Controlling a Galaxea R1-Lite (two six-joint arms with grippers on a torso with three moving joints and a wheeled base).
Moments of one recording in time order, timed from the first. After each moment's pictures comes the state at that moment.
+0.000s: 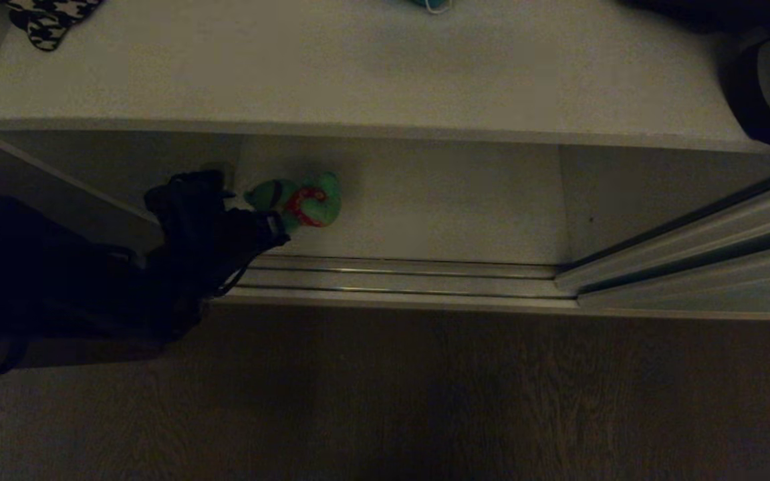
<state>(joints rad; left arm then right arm) -0.18 2.07 -1.09 -1.04 0.04 -0.11 0.00 0.00 0.00 0.00 0.00 -0.01</state>
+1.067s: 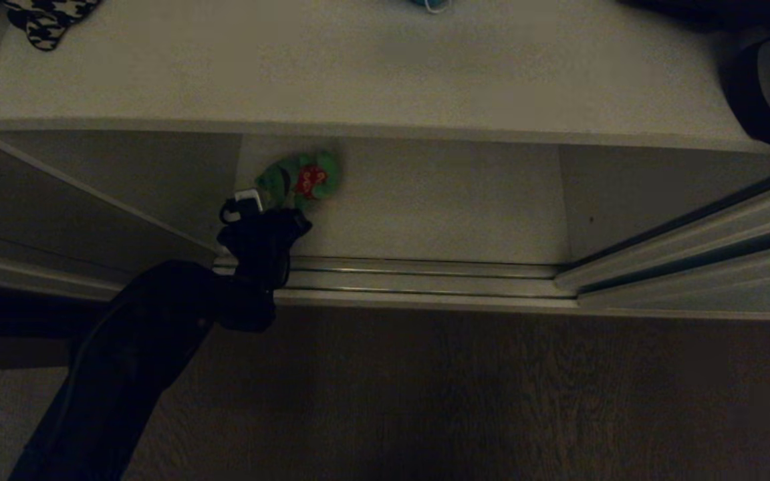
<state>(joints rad) -0.16 2.68 -1.80 -1.36 0.17 -0.11 0.00 0.00 0.00 0.00 0.00 -0.01</state>
